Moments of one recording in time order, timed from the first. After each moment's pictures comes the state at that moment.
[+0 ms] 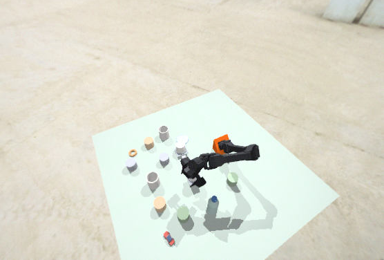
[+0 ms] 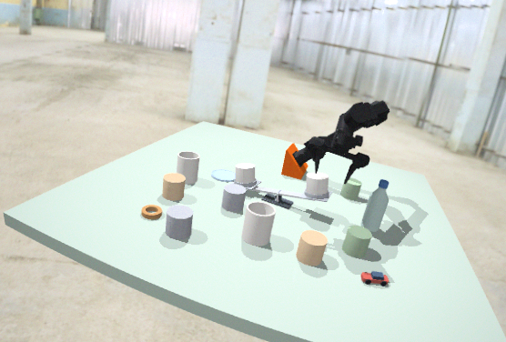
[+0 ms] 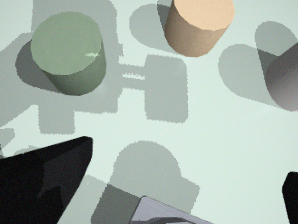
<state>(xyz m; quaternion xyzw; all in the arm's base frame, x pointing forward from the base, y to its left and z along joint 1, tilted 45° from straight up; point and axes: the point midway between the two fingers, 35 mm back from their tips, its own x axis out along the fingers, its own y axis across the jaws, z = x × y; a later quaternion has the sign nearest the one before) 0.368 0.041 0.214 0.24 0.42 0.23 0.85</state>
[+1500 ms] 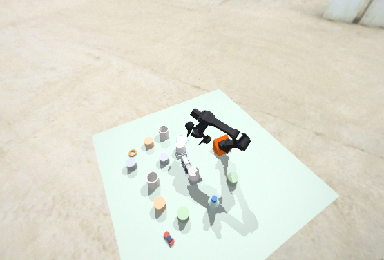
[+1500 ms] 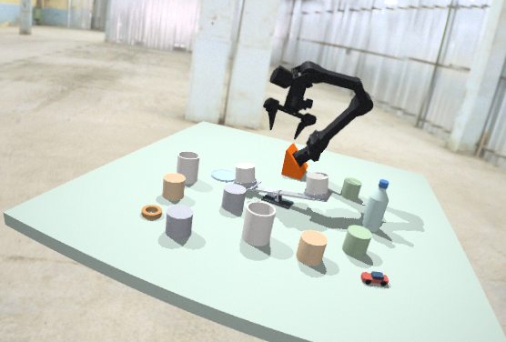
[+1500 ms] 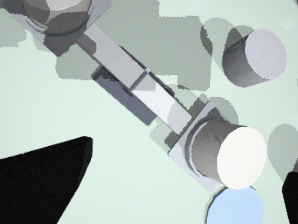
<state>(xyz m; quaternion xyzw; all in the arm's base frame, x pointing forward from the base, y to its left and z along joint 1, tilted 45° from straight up) 0.230 -0.146 0.108 0.11 0.42 0.31 0.85</state>
